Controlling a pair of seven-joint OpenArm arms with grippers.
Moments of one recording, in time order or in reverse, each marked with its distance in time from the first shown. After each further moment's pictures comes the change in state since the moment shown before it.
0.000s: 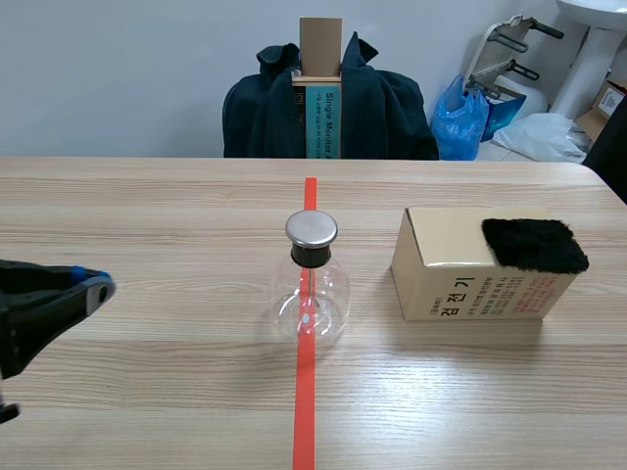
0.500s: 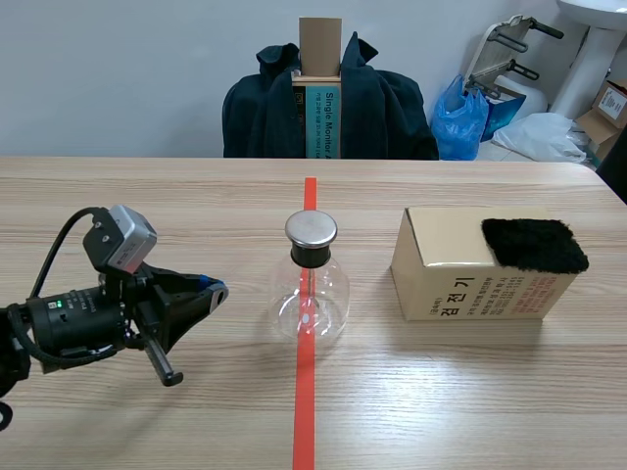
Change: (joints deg) left arm -25.3 12.8 21.8 -24.3 8.1 2.1 -2.8; right arm 0.0 -0.3 0.0 0.0 0.0 0.0 -0.3
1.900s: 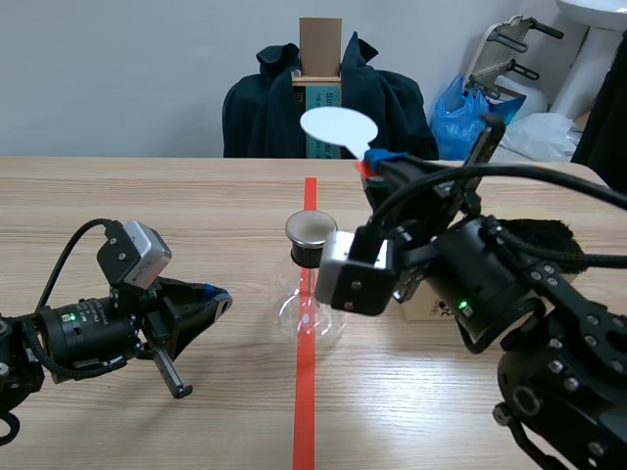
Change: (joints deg) left arm -0.1 1.7 0.3 -2.0 6.4 2.8 -2.4; right arm 13.5 -1.6 -40.6 -15.1 -7.7 7.8 5.6
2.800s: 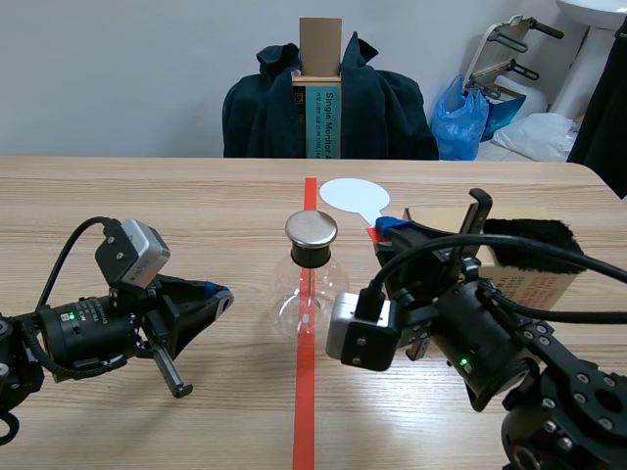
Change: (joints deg) left arm 0.0 0.0 0.0 0.0 0.7 0.0 -1.7; right arm -2.9 0.2 -1.3 -5.2 -0.1 0.0 -4.0
